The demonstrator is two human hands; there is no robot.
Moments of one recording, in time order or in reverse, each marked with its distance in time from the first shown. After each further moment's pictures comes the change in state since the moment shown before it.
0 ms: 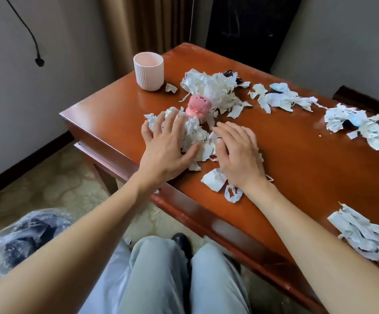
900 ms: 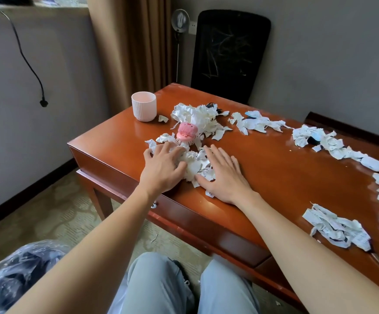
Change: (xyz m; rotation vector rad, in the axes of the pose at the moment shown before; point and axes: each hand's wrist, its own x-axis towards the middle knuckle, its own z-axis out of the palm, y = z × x) left_hand 0.000 0.003 -0.006 -0.046 -0.021 0.087; right_hand -0.019 -0.009 -0.017 -0.056 -0.376 0.185
